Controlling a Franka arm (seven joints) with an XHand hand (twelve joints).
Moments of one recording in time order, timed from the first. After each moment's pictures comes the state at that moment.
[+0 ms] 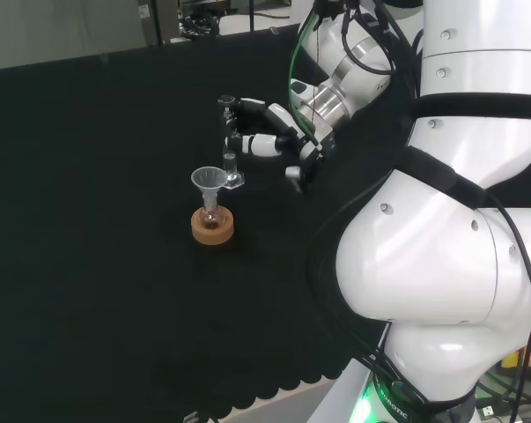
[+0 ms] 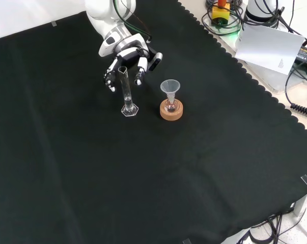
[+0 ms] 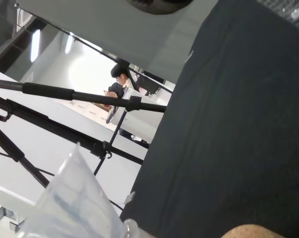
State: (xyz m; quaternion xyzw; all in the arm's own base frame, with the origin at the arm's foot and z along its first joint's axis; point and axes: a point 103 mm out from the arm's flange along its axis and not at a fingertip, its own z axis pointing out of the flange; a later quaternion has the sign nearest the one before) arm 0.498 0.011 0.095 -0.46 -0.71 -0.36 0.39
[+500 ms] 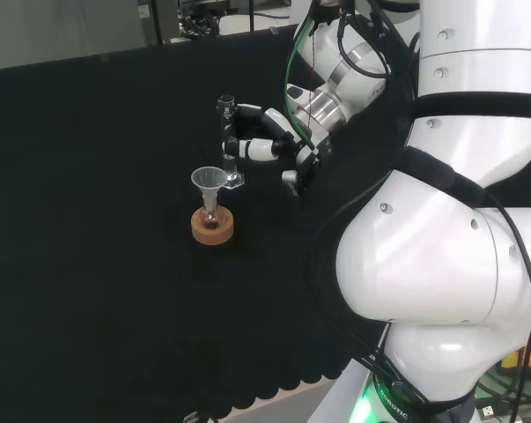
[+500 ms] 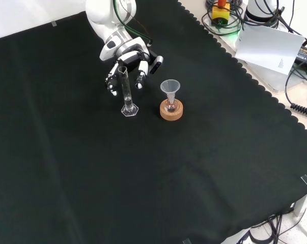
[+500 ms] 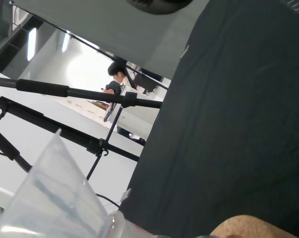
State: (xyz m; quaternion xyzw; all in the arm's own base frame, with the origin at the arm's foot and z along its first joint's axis) arm 0.499 0.016 0.086 -0.46 -0.71 -0.36 0.39
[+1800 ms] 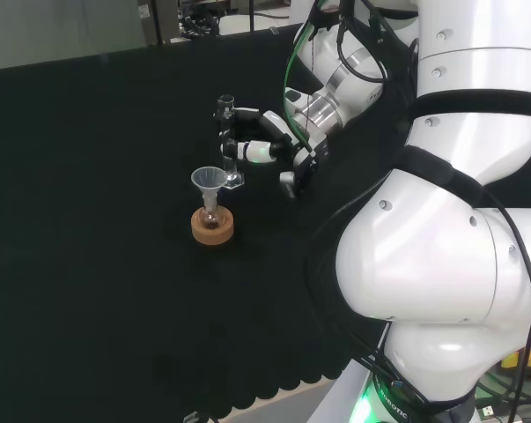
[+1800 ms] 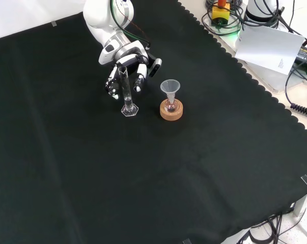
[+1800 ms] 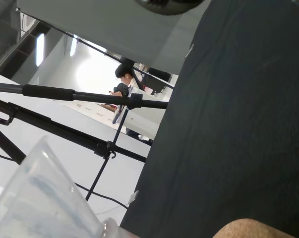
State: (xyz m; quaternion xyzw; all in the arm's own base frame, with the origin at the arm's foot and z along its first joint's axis) arm 0.504 0.019 0.078 -0.46 -0.70 -0.37 0.41
